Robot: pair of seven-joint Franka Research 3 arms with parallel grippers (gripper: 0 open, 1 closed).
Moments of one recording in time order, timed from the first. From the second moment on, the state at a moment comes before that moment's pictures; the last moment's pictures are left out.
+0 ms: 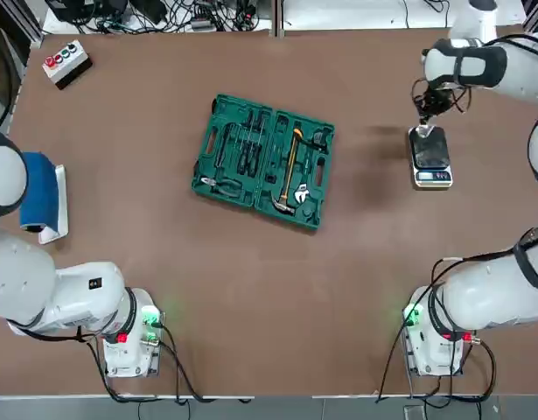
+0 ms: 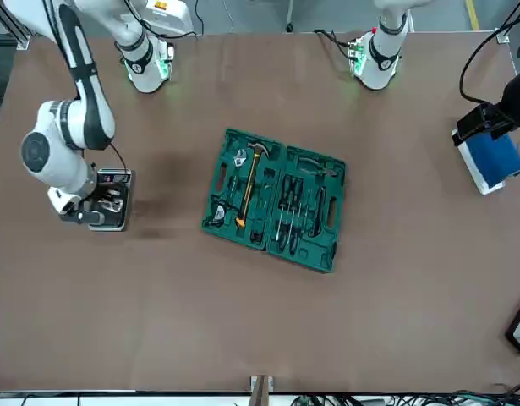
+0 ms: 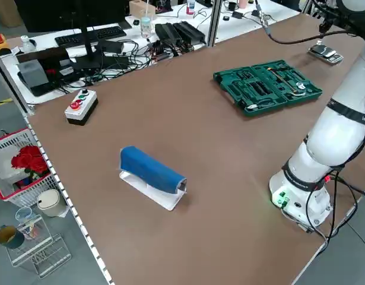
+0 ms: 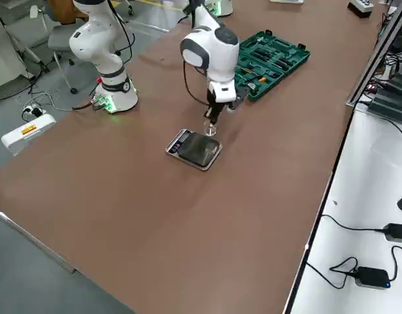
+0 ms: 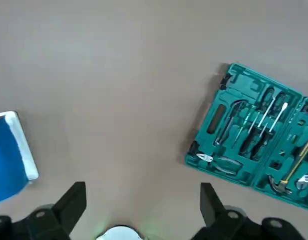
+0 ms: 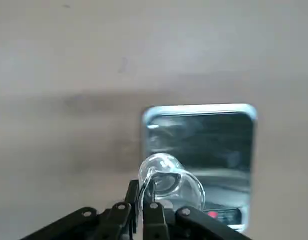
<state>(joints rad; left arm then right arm) 0.17 0.04 -0.22 -1.44 -0.07 1.42 -0.18 0.09 0.16 -0.17 -2.22 -0.01 2.28 -0.06</state>
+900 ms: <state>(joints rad) 0.17 0.06 -0.22 -1.44 -0.08 1.42 -0.18 0.09 0.16 -0.24 -2.33 -0.02 2.46 -0.19</state>
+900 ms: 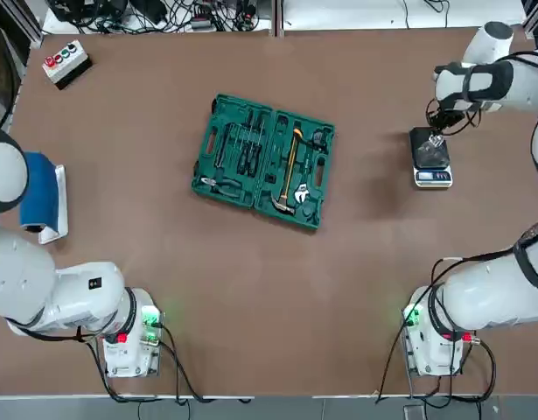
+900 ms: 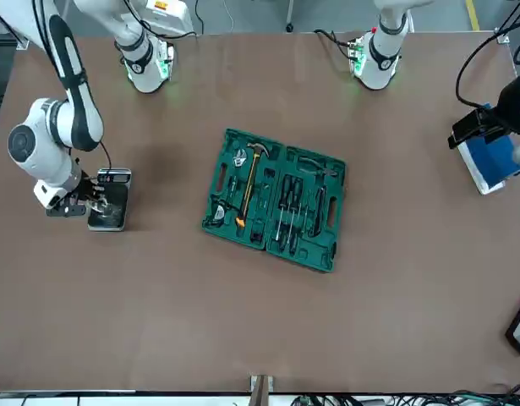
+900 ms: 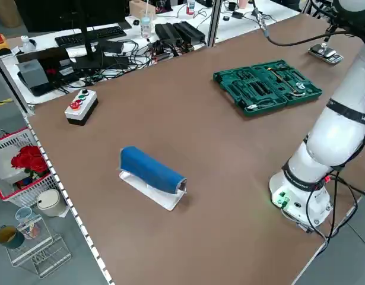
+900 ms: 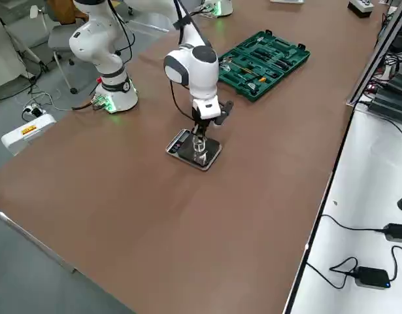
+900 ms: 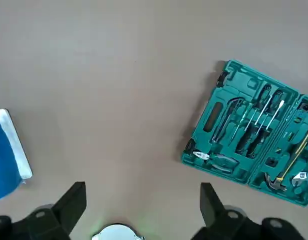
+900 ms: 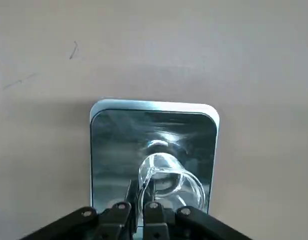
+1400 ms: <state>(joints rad) 0.18 0.06 -0.22 -1.44 -0.08 1.42 -0.18 0.09 0.18 -0.24 -2.34 -0.02 2.48 -0.19</state>
